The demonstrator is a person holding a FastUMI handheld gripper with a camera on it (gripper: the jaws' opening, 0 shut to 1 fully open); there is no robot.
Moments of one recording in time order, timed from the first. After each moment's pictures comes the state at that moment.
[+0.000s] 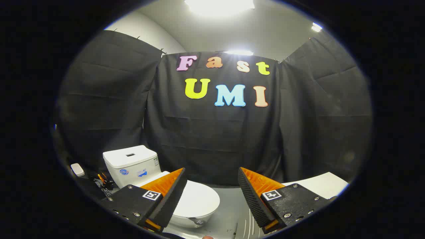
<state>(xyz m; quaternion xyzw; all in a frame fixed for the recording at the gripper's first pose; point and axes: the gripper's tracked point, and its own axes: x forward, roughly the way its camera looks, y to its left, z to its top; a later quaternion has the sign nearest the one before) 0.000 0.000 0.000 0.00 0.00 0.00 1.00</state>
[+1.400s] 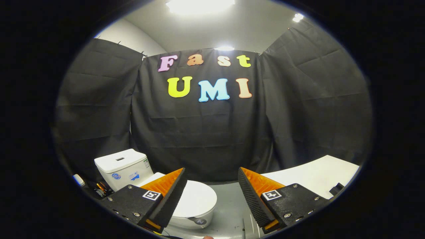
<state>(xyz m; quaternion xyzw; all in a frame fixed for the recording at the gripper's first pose) 0.010 -0.027 -0.047 0.07 0.01 -0.06 1.00</state>
